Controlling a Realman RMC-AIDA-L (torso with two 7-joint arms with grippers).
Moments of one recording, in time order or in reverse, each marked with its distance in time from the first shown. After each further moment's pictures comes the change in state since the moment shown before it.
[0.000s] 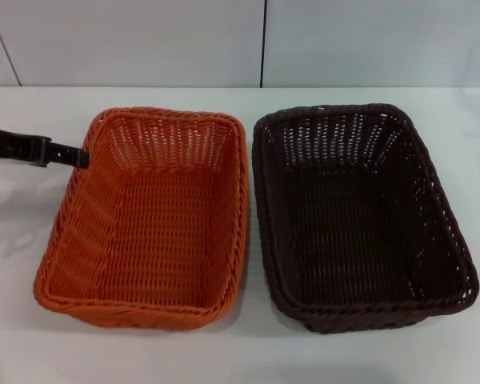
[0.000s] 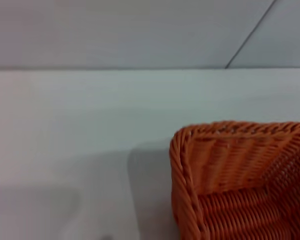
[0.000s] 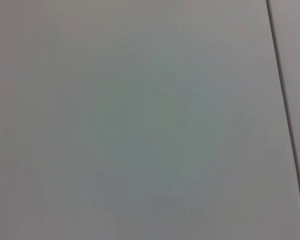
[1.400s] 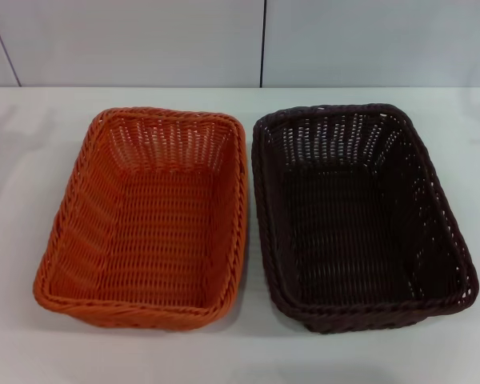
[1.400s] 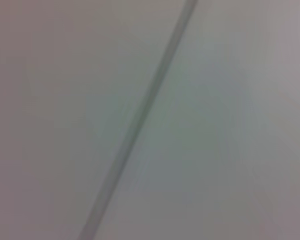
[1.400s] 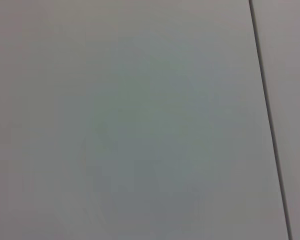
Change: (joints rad) left arm 0.186 -0.007 0.019 -0.471 -1.528 -0.514 1.259; right arm -0.023 0.003 0.004 0.025 0.007 -0.014 0.011
